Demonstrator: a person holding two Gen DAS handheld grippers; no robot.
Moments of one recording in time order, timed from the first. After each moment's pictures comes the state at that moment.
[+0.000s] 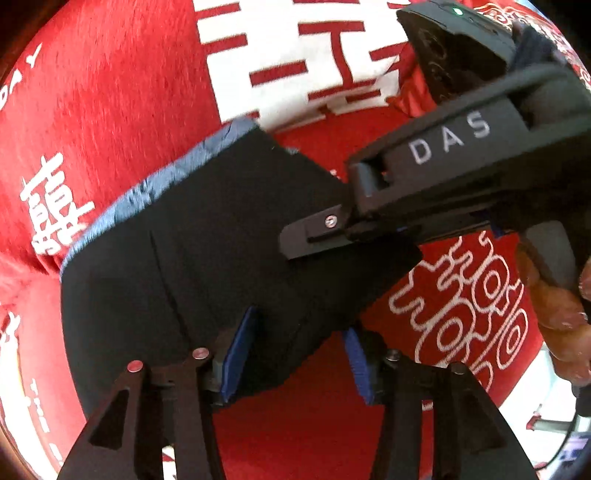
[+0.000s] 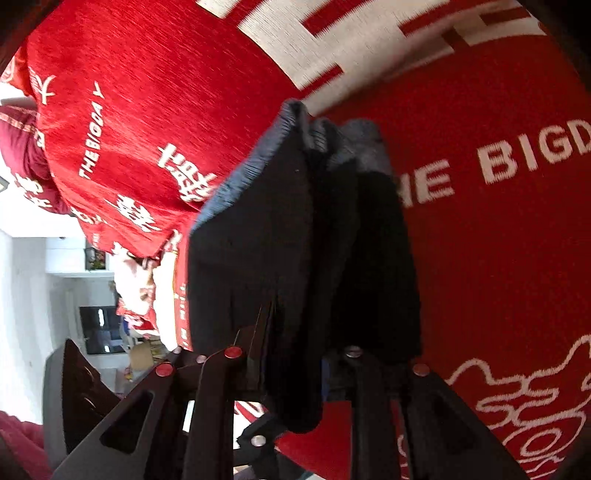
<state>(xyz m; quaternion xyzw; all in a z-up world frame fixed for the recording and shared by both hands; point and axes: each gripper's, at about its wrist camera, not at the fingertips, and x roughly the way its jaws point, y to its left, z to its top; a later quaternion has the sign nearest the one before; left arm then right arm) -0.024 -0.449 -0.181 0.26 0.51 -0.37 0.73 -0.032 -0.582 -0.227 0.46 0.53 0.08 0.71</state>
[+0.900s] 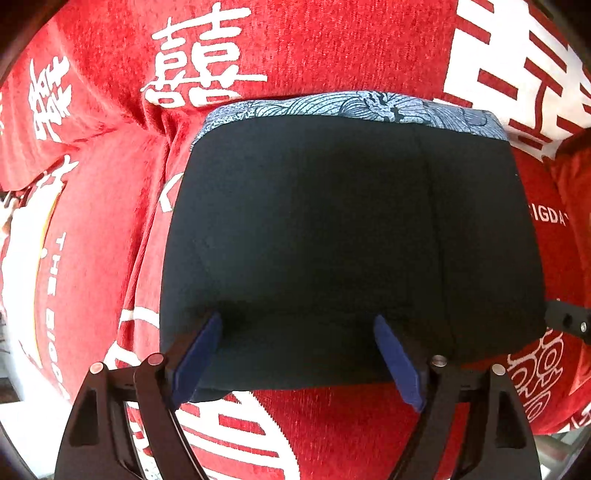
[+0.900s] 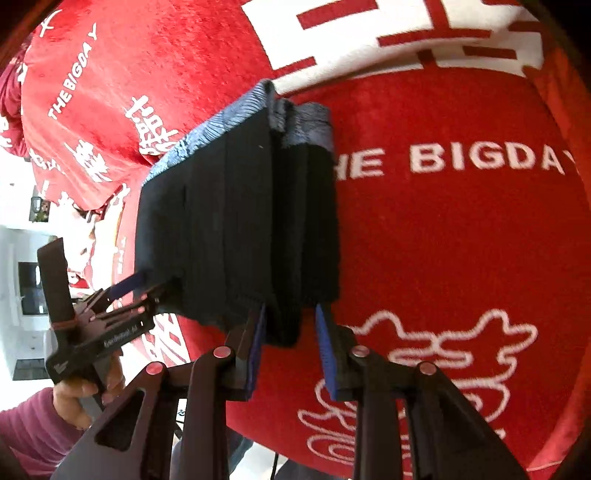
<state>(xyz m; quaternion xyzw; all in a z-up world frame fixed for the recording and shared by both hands) 0.038 -0.360 -0.195 0.15 0.62 -0.13 0.76 -0.062 -0.584 -0.200 0.32 0.61 0.04 0.72</state>
